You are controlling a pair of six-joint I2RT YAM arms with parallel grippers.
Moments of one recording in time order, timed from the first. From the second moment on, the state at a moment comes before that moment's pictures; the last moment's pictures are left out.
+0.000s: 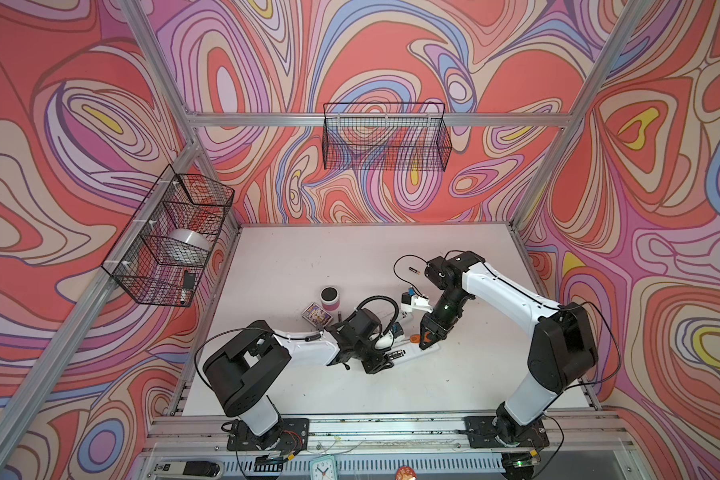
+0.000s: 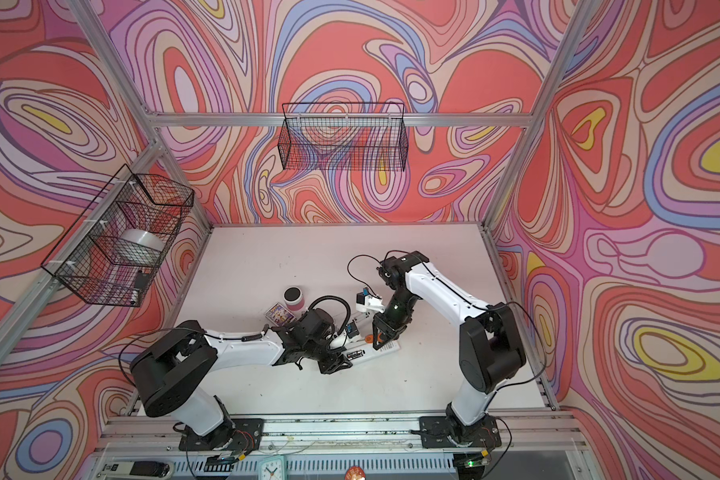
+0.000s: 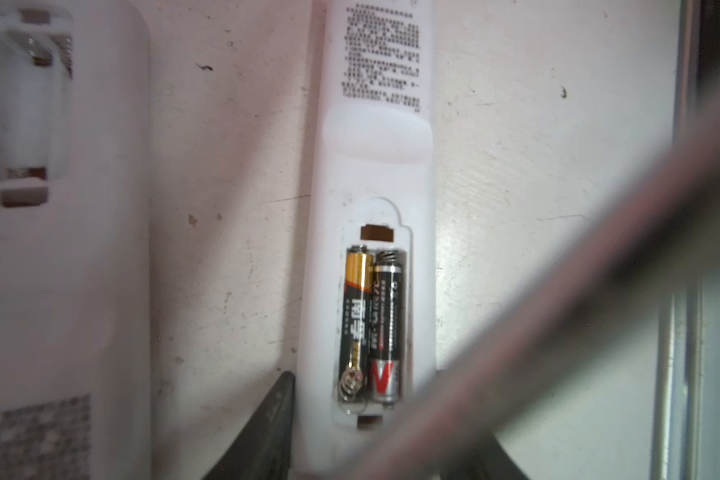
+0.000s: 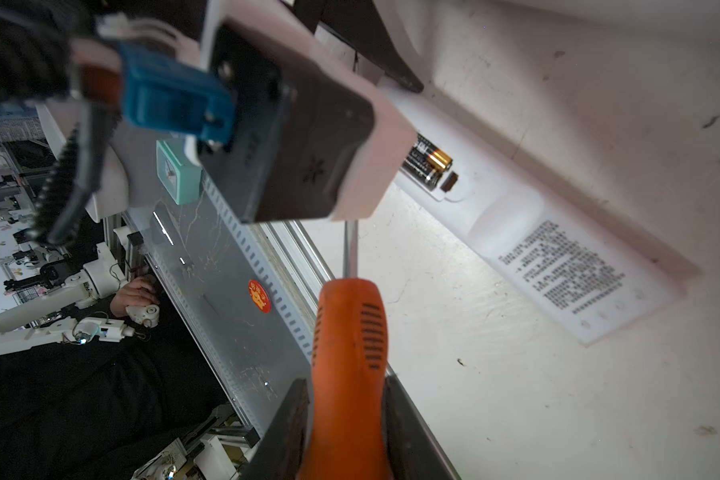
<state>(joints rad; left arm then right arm) -0.86 1.64 0.70 -0.02 0.35 0.16 0.46 1.70 1.38 -1.46 -0.60 -0.40</state>
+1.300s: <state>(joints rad) -0.86 1.65 0.71 -0.02 0.34 0.15 0.46 1.69 1.38 -1.55 -0.38 -0.38</state>
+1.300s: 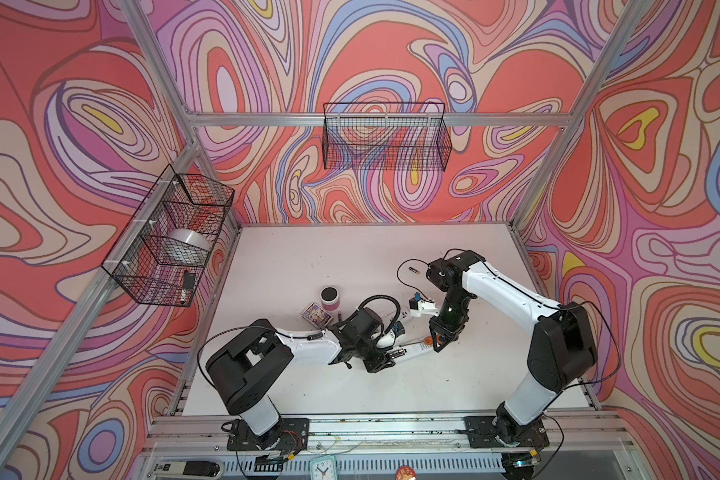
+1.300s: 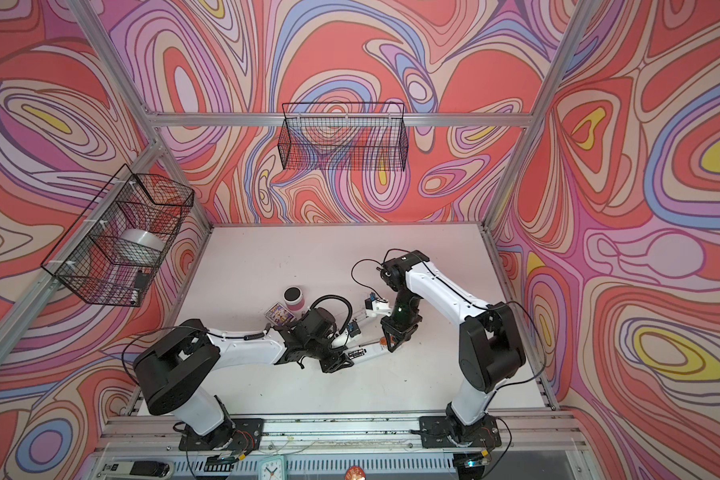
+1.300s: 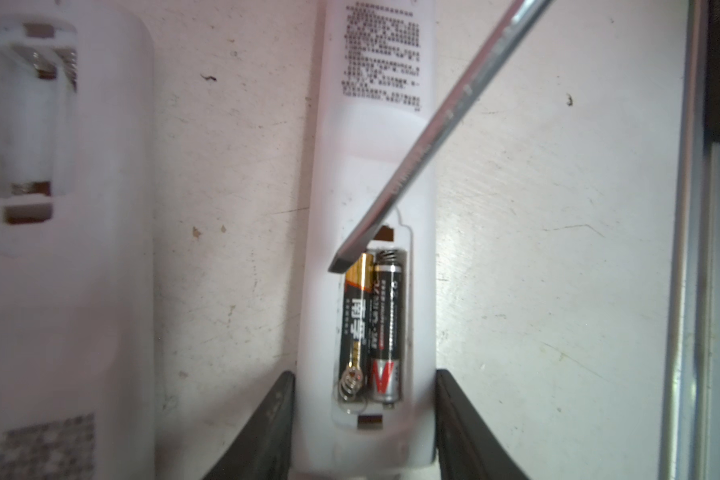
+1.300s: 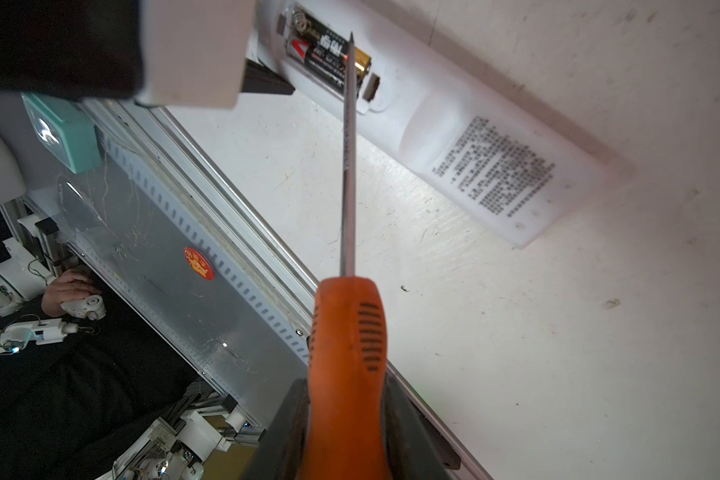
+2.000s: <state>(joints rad) -0.86 1.65 0.71 -0.02 0.34 0.15 0.46 1.74 1.37 -1.56 -0.35 -0.36</state>
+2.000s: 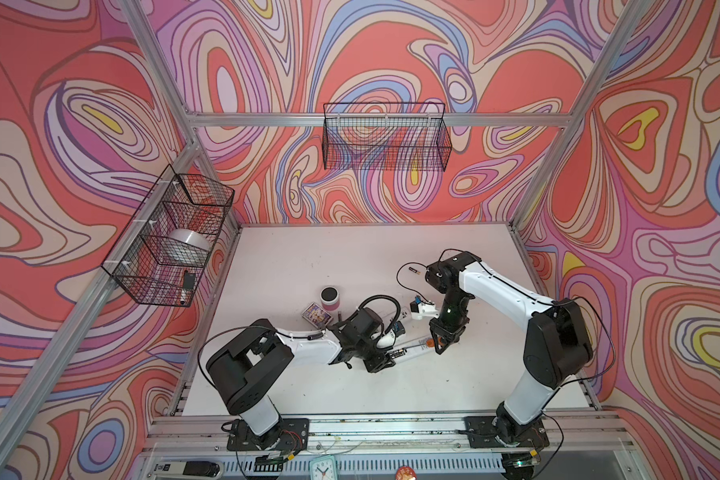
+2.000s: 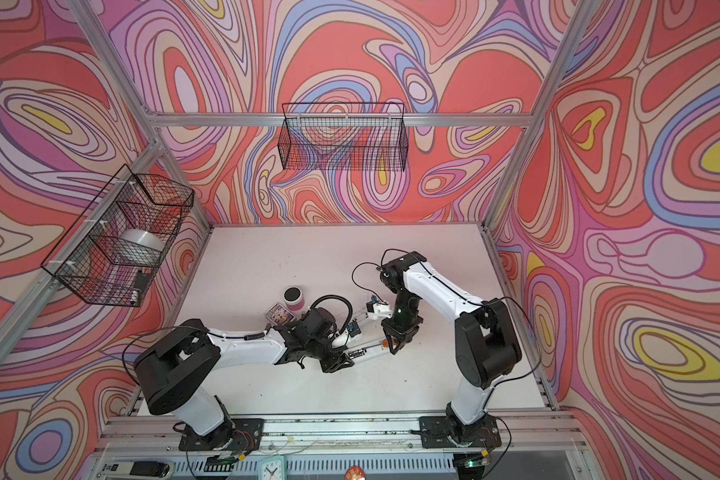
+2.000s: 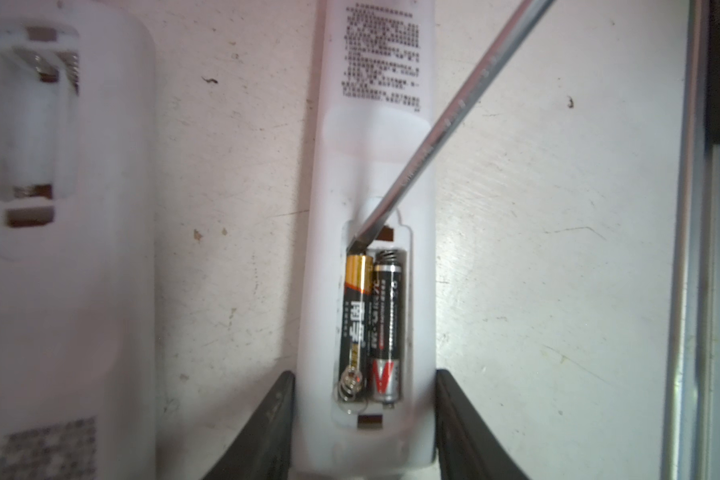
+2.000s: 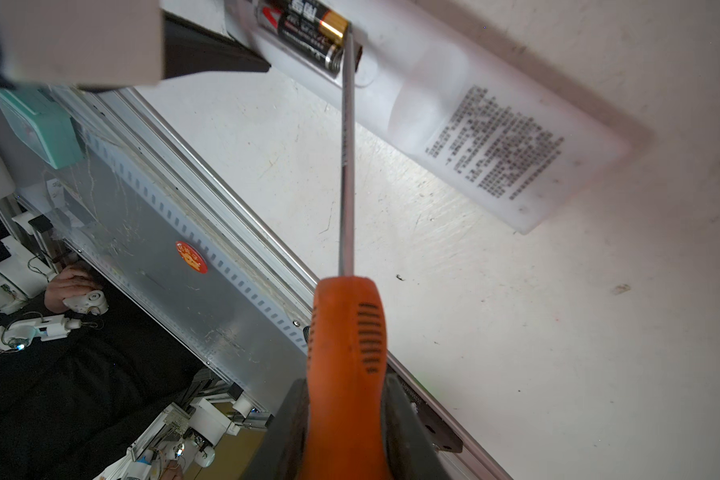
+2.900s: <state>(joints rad) -0.86 1.65 0.71 -0.02 0.34 0.15 0.44 1.72 1.40 -1.59 -0.44 -0.40</state>
